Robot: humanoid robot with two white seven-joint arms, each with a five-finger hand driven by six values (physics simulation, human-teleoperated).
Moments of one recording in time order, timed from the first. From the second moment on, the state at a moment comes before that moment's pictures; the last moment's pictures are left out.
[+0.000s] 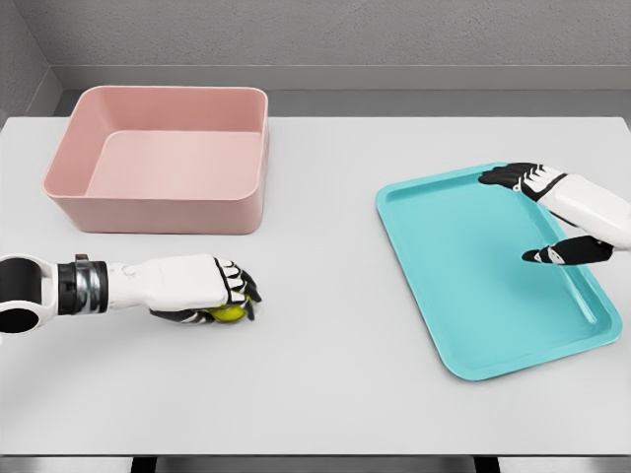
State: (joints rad) left arm -0.52 0.87 -0.84 -1.65 -0.44 -0.61 -0.38; right arm -0.08 -0.72 -0.07 -1.65 0.12 -0.61 0.61
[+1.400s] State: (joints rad) left arm -0.76 0.89 -0.79 -1.54 -0.30 -0.61 -0.39; right arm -0.04 -0.72 -0.12 -1.65 0.12 -0.61 0.61
